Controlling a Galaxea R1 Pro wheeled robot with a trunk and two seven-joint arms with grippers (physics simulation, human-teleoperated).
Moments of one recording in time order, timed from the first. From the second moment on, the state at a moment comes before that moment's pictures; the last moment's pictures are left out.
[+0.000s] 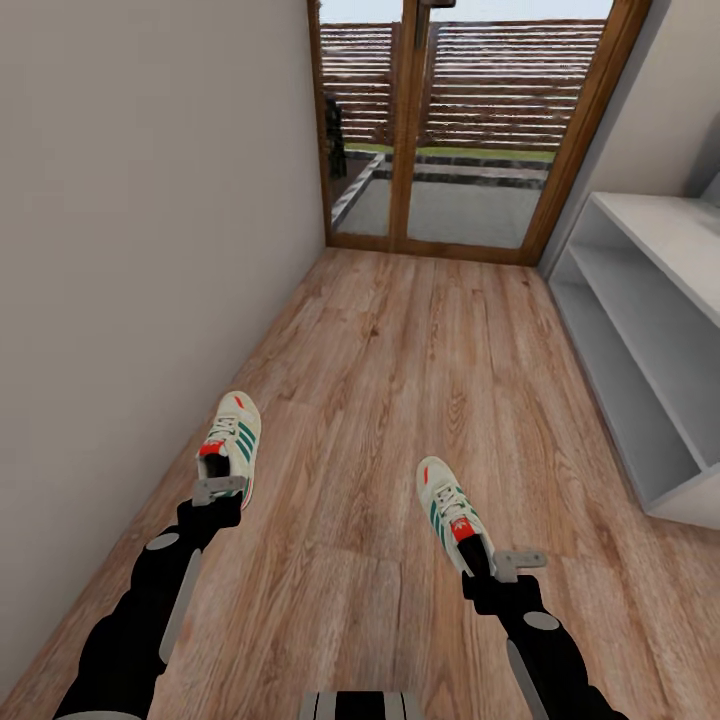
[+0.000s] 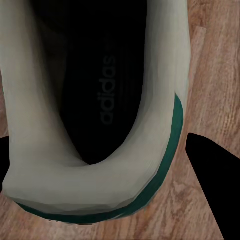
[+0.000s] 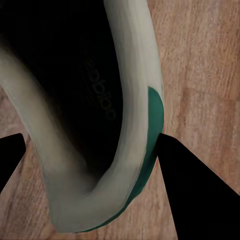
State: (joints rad) left arm -0.40 -0.03 0.11 -1.31 -0.03 0.48 0.00; right arm -0.15 -0.01 0.10 -1.44 0.00 0.61 -0.19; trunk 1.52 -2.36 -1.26
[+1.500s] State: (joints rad) left arm -0.40 -0.03 0.11 -1.31 -0.03 0.48 0.00; right arm -0.15 -0.01 0.10 -1.44 0.00 0.61 -0.19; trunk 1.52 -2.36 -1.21
